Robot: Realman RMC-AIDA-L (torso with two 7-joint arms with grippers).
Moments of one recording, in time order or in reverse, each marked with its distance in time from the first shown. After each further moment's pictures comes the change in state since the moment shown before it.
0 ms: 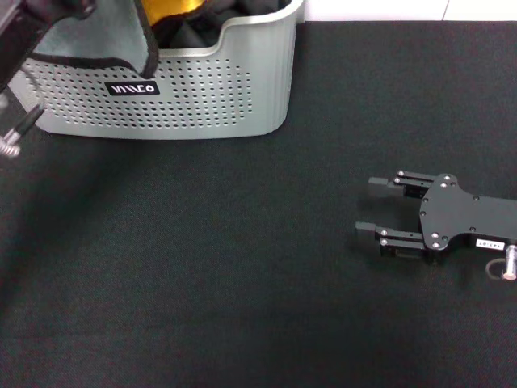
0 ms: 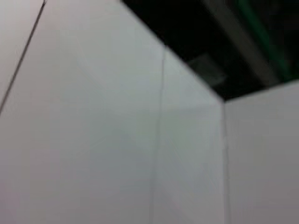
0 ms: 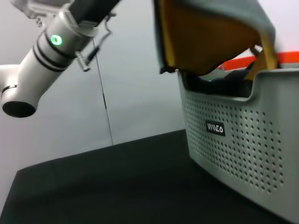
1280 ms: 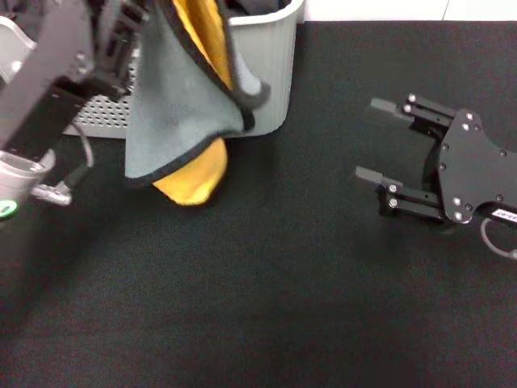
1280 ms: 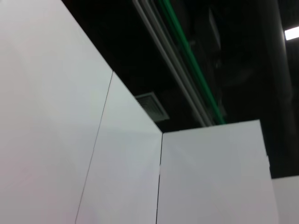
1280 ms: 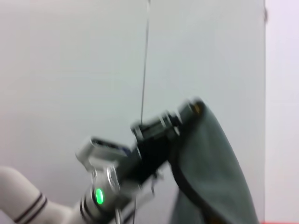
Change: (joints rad) left arm -0.172 -0.007 0.002 -0.407 -0.010 0.370 0.090; right arm -0.003 0.018 -0.108 0.021 0.375 0.258 -0.278
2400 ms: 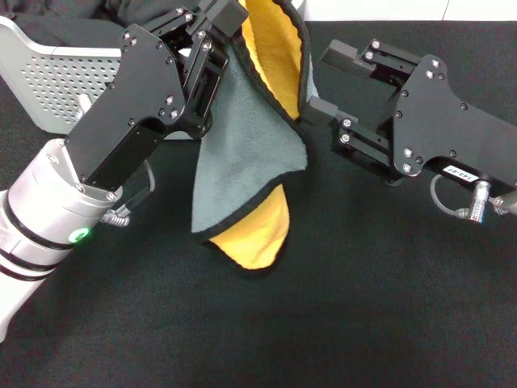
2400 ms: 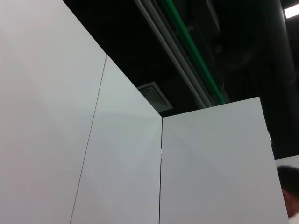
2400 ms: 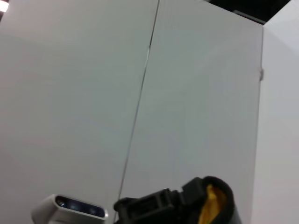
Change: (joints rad) left arm -0.052 -0.007 0.377 -0.144 -0.301 -0.030 0.292; right arm 0.037 0.000 -0.366 -0.045 0.445 -0.137 -0.166
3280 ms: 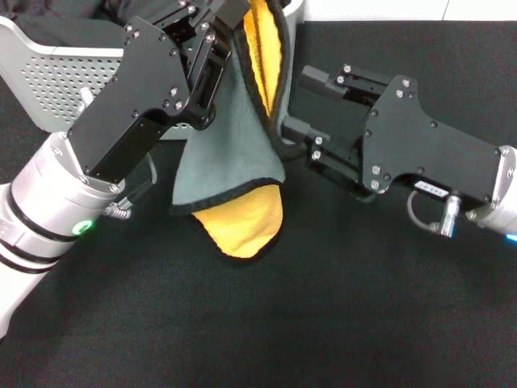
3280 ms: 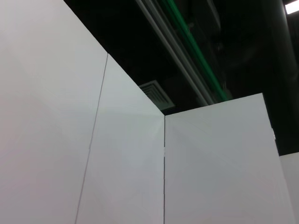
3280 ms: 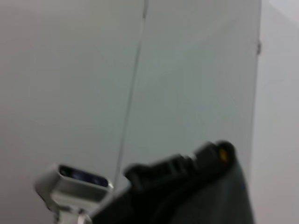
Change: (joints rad) left arm -0.014 0.000 -0.005 -0.001 -0.005 -0.017 0.010; right arm -0.025 0.000 -0.114 -0.048 0.058 -0.112 -0.036
